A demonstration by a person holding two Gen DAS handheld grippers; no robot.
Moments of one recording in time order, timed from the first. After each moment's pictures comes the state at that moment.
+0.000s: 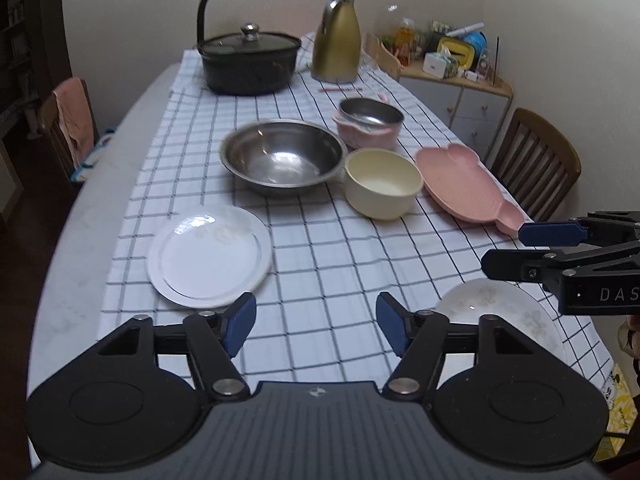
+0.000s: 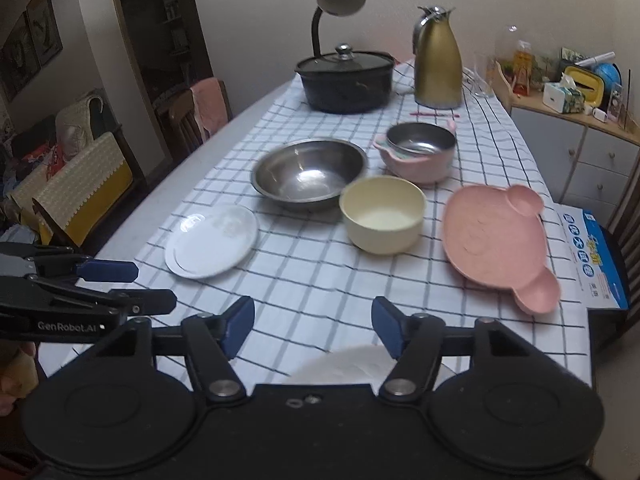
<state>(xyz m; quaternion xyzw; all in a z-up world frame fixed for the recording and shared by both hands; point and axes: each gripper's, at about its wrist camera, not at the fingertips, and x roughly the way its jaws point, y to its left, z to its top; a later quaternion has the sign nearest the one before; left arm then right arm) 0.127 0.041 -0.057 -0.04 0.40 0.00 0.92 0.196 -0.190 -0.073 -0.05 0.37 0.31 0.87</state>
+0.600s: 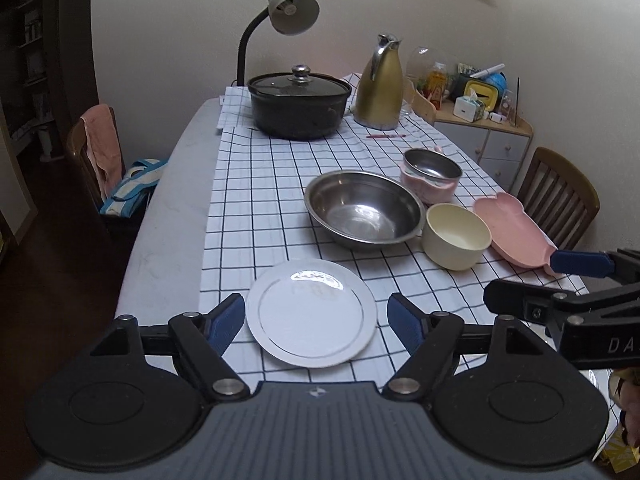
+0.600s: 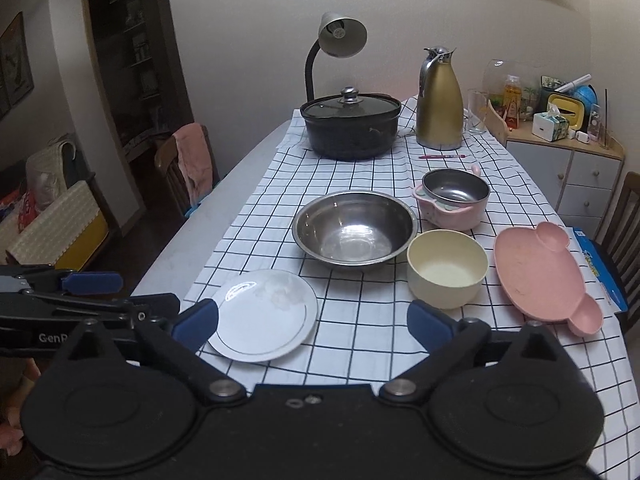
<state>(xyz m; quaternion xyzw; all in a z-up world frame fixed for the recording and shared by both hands) 0.136 0.159 -0.040 -0.05 0.35 0.01 0.94 0.173 -0.068 -0.059 -0.01 0.32 0.24 0.91</state>
